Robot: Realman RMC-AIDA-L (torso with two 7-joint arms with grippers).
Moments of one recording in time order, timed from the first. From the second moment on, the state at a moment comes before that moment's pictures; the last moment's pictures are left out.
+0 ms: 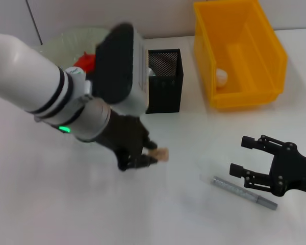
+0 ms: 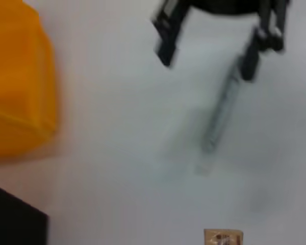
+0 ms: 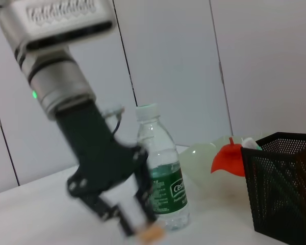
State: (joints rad) left arm -0.70 -2.08 1.65 1.29 2.31 1.43 -1.92; right arm 0.18 2.07 -0.79 -0.57 -1.70 -1.61 1.03
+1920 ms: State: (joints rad) left arm -0.76 -2.08 1.69 1.11 2.30 0.74 -2.12; right arm 0.20 2.07 -0.79 -0.57 -1.70 -1.61 1.03
